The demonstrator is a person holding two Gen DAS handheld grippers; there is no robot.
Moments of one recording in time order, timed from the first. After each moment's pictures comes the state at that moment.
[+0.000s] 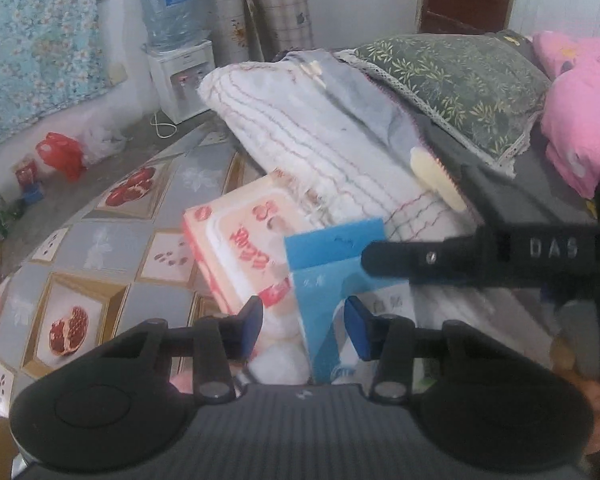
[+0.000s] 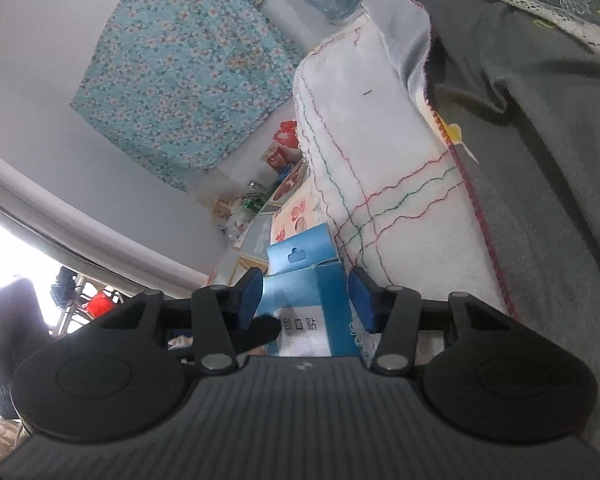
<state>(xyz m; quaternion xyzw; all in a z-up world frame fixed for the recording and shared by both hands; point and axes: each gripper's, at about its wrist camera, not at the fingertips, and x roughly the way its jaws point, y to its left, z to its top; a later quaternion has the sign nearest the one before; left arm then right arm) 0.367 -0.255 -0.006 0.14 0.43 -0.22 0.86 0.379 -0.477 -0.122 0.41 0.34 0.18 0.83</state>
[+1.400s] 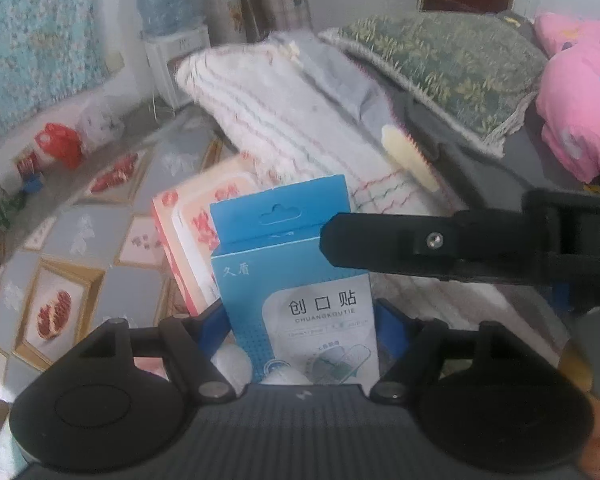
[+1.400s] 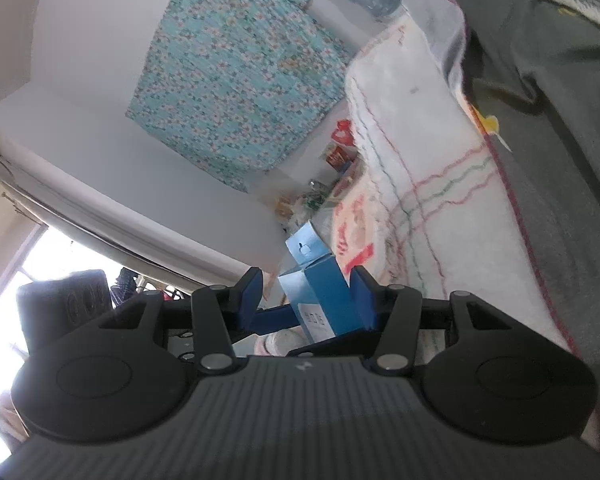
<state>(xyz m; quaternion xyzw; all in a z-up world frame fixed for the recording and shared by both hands) 0.347 -0.284 -0.012 0.16 0.45 -0.21 0.85 0.364 -0.490 -0.118 0.45 0.30 0.25 0.80</state>
